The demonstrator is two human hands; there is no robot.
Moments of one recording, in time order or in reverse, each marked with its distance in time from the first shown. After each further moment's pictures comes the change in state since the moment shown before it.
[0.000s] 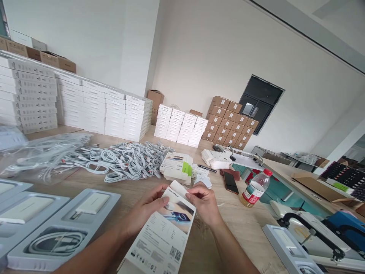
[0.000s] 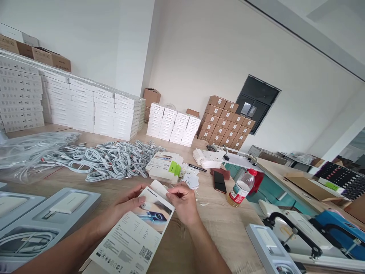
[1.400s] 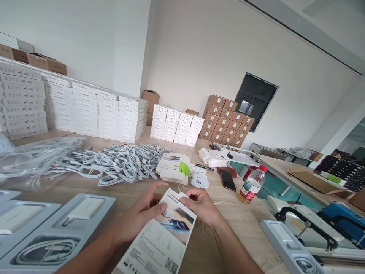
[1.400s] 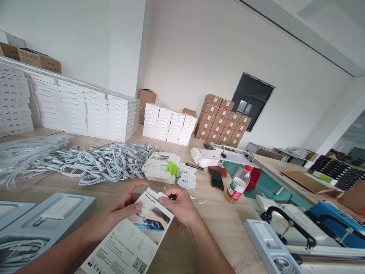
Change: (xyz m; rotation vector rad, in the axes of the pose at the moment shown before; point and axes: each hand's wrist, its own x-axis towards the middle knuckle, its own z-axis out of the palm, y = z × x) left_hand -0.007 0.002 -0.002 0.192 -0.020 -0.048; right_hand -0.003 -0.019 -0.004 0.201 -0.293 0.304
